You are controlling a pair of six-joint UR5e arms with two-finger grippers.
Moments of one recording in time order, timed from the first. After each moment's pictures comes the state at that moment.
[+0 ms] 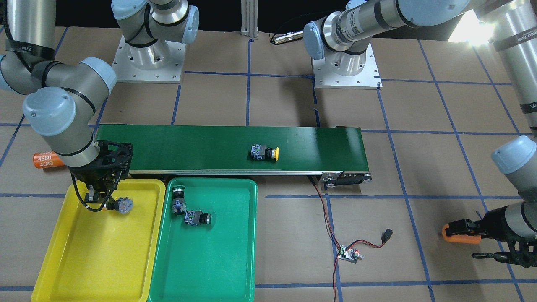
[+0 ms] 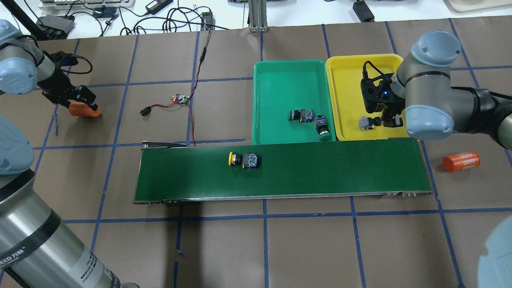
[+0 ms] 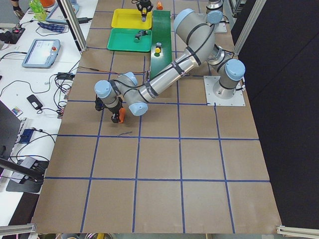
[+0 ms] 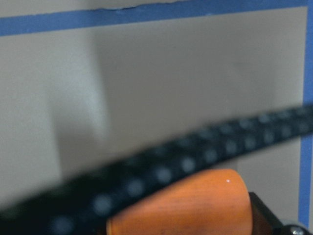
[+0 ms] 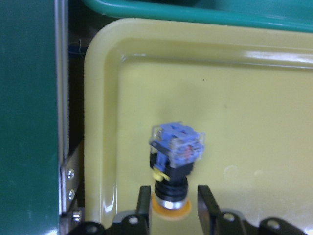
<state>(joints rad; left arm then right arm) -1.07 -2.27 -1.33 -1.23 1.54 0.60 1.38 -1.28 1.95 -2.37 -1.57 -1.82</state>
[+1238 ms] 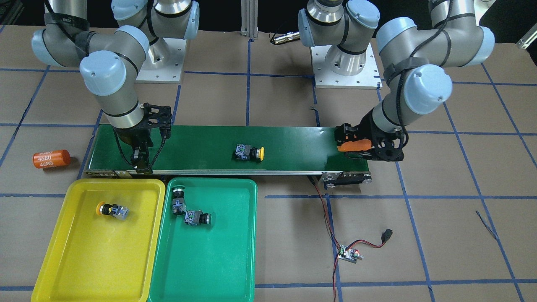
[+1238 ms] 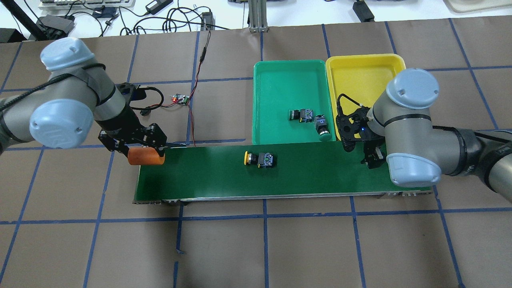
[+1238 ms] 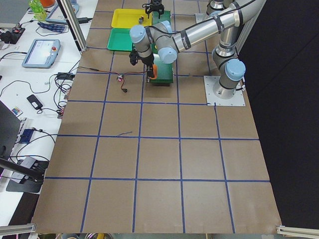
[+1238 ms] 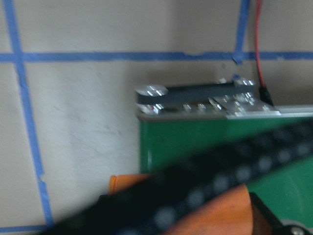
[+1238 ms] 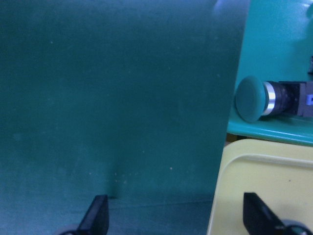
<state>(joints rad) -1.45 -1.67 -1.96 -1.30 1.52 0.13 1.51 -1.46 2.17 -2.37 -1.55 -1.80</state>
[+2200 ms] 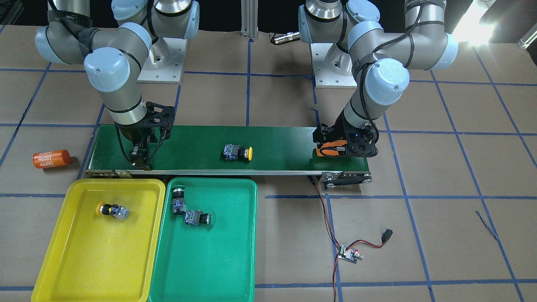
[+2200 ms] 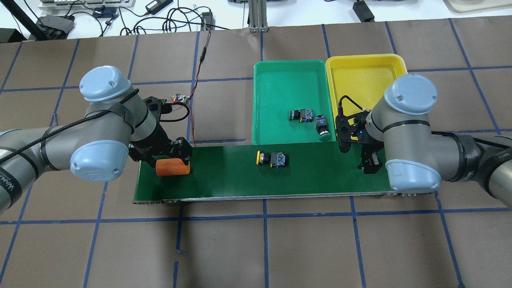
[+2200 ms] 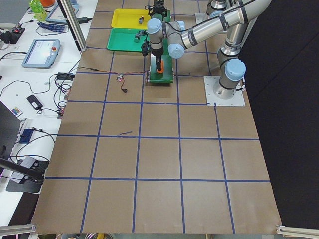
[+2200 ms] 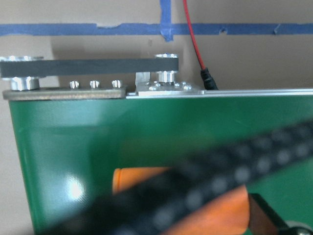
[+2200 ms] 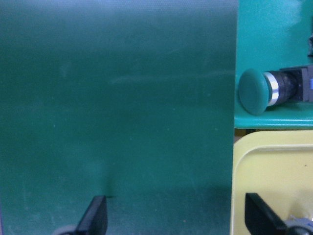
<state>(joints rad) -1.52 -1.66 -2.04 -1.11 1.51 0.05 1.52 -1.48 2.19 -2.36 -1.55 -1.62</state>
